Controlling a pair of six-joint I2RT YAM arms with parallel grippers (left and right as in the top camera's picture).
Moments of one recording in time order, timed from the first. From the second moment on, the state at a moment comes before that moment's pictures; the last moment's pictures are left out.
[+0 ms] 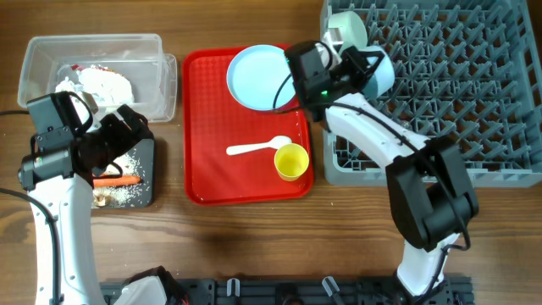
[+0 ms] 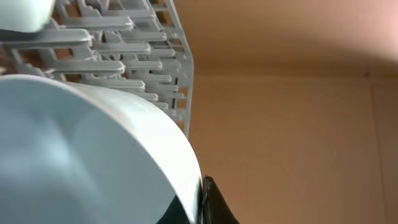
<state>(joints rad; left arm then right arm) 0.34 1.26 1.03 -0.81 0.26 -0.38 0.51 1.99 1.38 -0.23 1.37 -0.70</state>
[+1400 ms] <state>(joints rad) 0.34 1.26 1.03 -0.81 0.26 -0.38 0.63 1.79 1.84 -0.76 0.03 0.47</state>
